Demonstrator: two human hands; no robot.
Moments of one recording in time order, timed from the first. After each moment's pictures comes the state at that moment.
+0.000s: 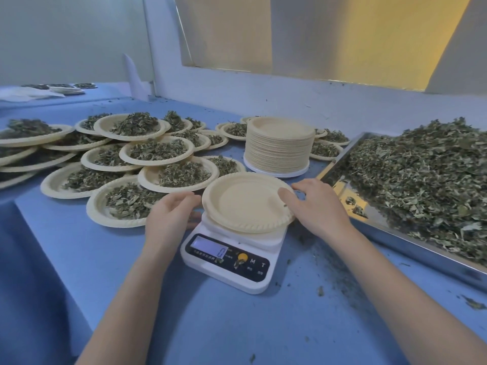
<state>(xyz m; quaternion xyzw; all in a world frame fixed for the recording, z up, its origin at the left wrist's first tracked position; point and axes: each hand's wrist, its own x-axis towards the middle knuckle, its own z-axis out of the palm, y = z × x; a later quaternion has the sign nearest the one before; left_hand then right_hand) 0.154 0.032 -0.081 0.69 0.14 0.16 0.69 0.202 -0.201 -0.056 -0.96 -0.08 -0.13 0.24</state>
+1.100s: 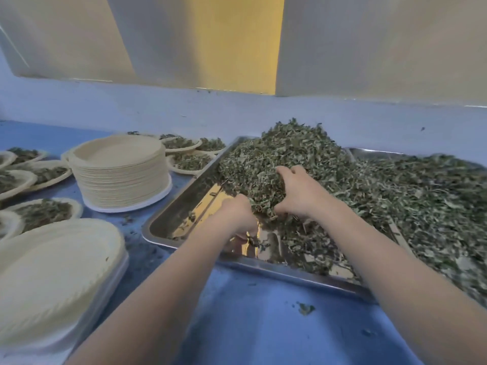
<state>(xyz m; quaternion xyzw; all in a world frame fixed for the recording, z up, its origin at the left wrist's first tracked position) 0.251 -0.300 -0.030 0.96 -0.18 -0.16 0.17 0.235 -0.440 -0.021 -0.99 0.10 -0.06 0.09</state>
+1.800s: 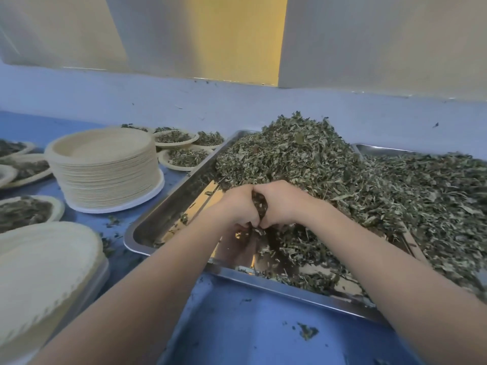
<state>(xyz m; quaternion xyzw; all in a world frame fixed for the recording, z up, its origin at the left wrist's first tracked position) 0.287 -0.315 -0.041 0.92 -0.22 -0.15 0.30 0.263 -0.431 -0.035 -0.99 -0.04 0.03 0.09</state>
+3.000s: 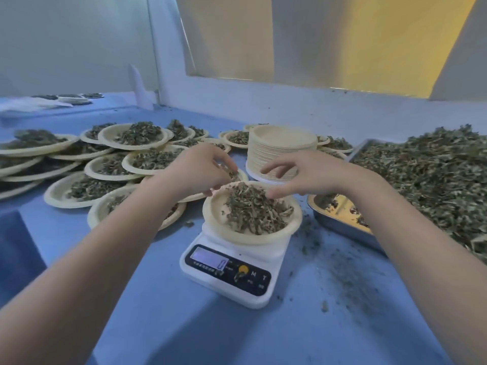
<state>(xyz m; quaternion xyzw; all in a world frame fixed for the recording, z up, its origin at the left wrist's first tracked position) 0.186 0.012 0.021 0.93 -0.05 0.05 0.37 0.223 -0.195 0.029 -0.95 -0.25 0.05 0.19</state>
